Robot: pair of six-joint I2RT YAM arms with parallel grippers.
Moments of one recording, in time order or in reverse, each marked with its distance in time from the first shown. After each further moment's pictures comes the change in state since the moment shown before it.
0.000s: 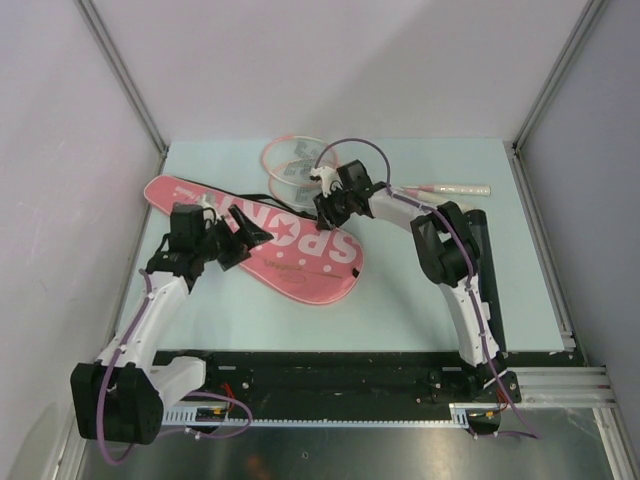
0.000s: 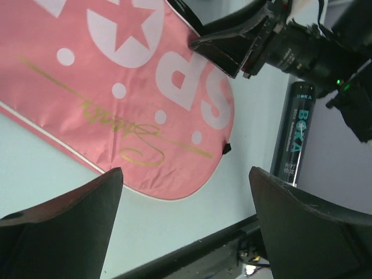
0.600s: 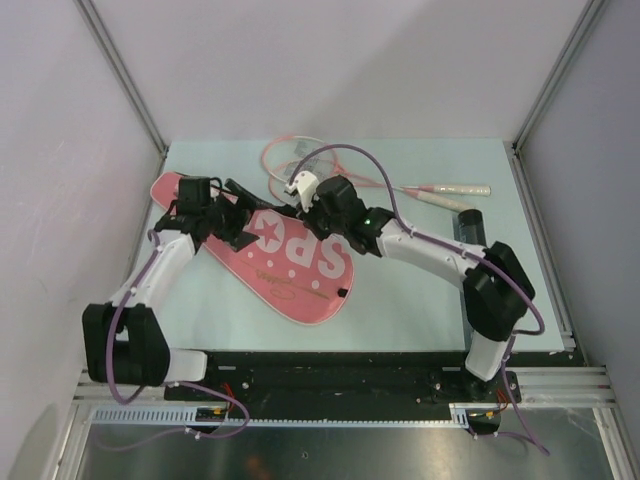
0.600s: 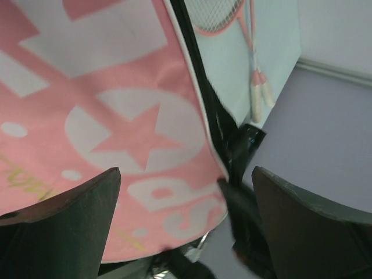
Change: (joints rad) left arm 0.022 0.261 0.215 -0.057 -0.040 -0.325; right arm 0.266 -0.510 -0.336 0.097 0.436 -0.010
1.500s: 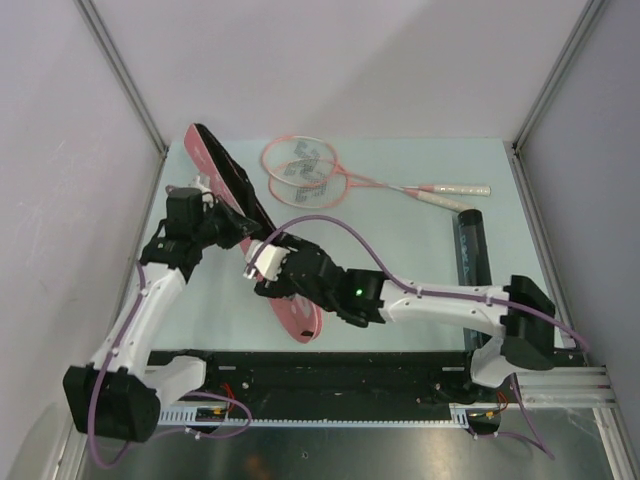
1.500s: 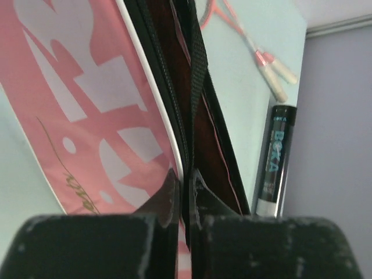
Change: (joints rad) left arm -0.061 -0.209 -0.032 -0.035 -0.088 0.229; right arm 0.476 -0.197 -0.168 0.187 0.523 -0.305
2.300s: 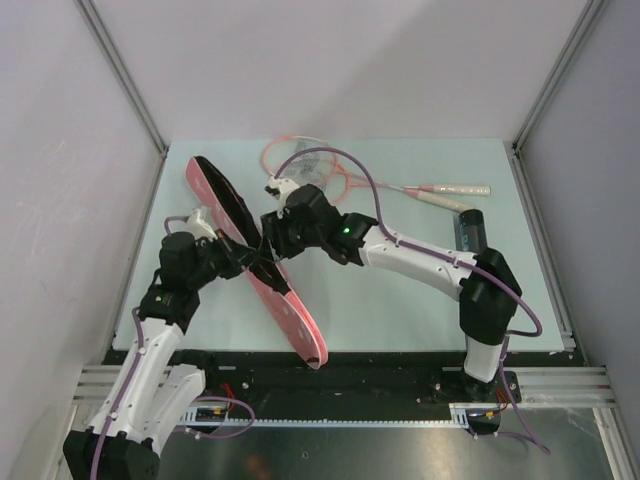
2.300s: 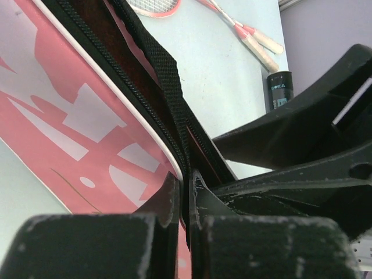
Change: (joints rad) left arm -0.004 -0.389 -0.350 0.171 0.093 0.138; right arm -0.304 0.190 0.275 -0.259 -0.642 0.899
